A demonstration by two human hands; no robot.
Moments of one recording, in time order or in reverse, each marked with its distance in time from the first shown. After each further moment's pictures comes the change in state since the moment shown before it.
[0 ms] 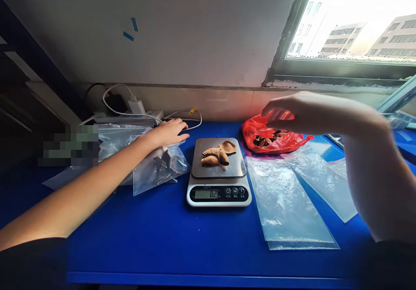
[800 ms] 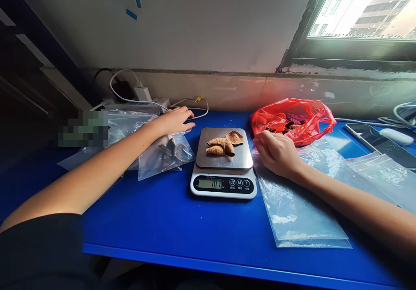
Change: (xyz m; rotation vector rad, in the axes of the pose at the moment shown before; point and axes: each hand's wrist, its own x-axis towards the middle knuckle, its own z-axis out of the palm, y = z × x) left_hand 0.001 0.001 0.003 -0.025 0.005 0.006; right_hand -0.034 -0.031 0.136 0.111 0.304 0.075
